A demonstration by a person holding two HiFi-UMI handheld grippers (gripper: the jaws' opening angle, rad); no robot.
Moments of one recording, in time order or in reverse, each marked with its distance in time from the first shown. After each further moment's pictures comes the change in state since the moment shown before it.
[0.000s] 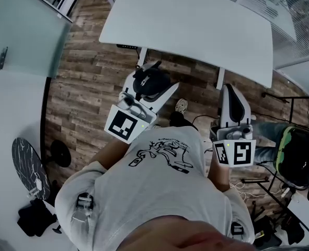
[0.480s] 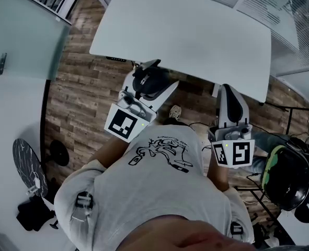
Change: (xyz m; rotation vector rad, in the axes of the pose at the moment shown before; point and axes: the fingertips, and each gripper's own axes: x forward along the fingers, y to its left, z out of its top) left arm 0.128 0.021 -0.004 0.022 0.033 0.030; right arm 0.063 -0.110 0.004 0.042 0.006 0.046
